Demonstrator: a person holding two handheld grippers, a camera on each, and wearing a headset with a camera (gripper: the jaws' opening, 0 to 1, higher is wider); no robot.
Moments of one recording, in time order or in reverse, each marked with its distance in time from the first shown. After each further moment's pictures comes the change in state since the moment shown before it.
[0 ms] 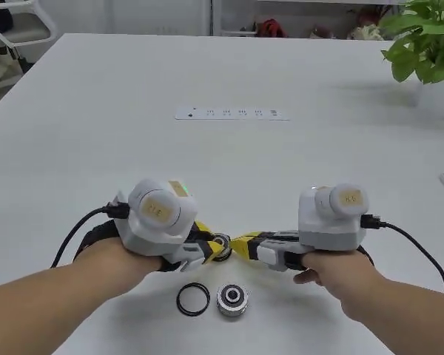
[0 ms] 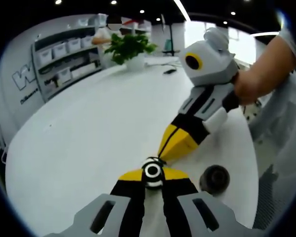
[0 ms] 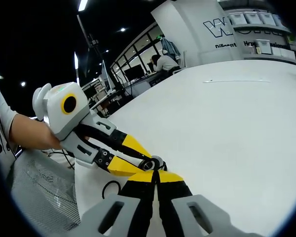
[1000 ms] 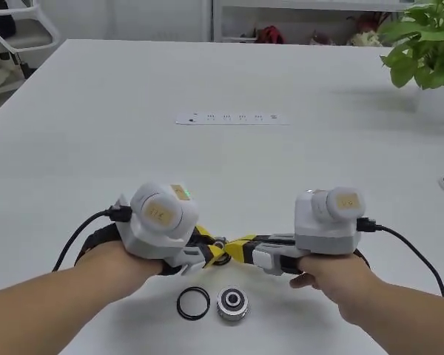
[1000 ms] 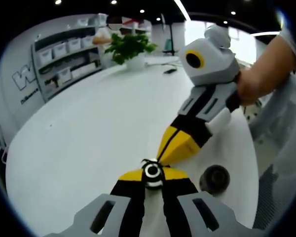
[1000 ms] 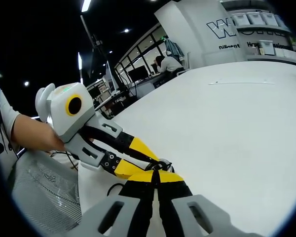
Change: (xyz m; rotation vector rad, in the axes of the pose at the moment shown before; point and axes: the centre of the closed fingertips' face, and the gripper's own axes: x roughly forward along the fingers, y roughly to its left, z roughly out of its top) left arm -0.001 0.000 0.000 0.002 0.001 0.004; right arm 0.003 0.010 0.004 -0.010 -0.011 0.035
